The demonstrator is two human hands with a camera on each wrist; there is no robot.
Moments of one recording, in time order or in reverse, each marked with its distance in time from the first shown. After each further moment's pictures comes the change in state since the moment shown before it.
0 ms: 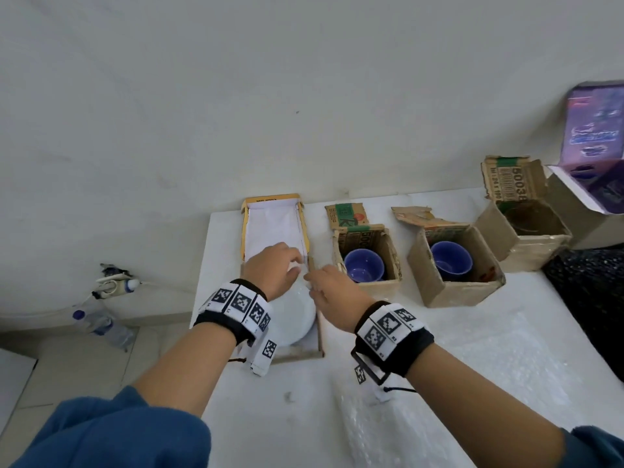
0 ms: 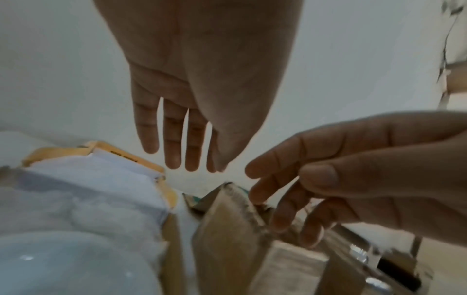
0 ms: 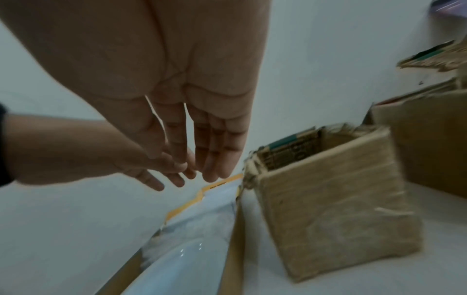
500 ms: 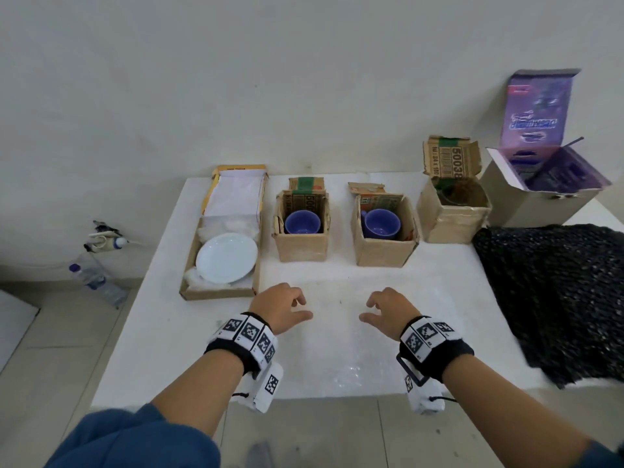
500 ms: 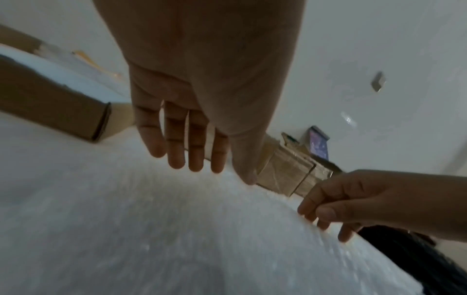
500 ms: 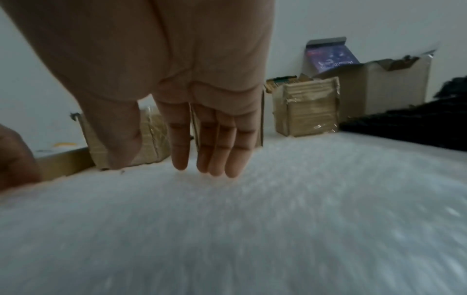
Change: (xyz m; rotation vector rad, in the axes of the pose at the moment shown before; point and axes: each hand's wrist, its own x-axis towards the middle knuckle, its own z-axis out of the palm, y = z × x) left_hand -0.092 0.161 0.117 -0.071 -0.210 -0.204; right_hand -0.186 0.172 -0.034 -0.153 -0.223 0.394
